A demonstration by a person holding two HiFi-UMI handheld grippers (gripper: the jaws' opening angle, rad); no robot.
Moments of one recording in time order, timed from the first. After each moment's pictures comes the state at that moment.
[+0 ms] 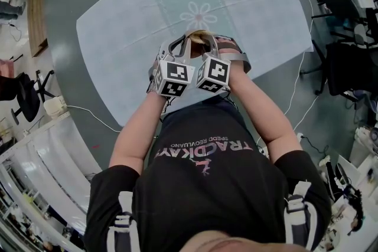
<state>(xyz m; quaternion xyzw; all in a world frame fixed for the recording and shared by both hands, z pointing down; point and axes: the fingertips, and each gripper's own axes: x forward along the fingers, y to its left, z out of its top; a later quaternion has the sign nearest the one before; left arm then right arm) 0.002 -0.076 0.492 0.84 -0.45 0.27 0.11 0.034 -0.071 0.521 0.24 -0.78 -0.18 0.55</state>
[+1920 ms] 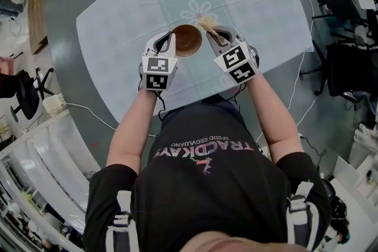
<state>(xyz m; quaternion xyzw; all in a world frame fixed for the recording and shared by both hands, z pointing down) -0.049 -0.088 0.502 0.82 -0.50 0.22 0.17 0.057 -0.090 0.471 0.31 -0.88 0.04 0.36</state>
